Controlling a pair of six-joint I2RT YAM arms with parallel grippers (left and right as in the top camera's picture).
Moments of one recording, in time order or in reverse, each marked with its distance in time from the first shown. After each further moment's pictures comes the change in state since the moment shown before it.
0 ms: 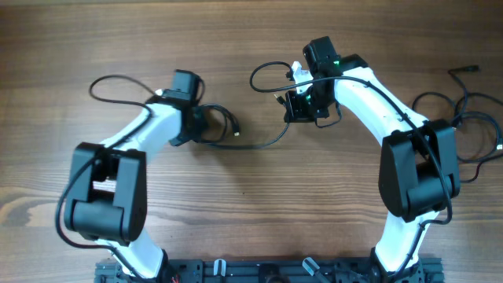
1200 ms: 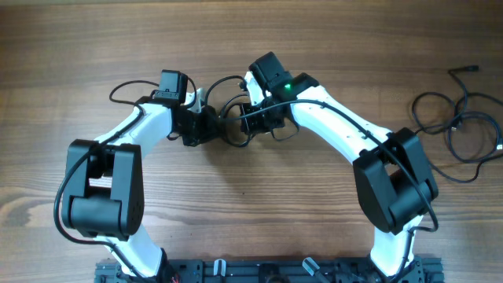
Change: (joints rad) left arm 0.058 0.019 -0.015 0.056 0.662 0.250; right arm 0.257 0.000 -0.001 0.190 -0.001 0.194
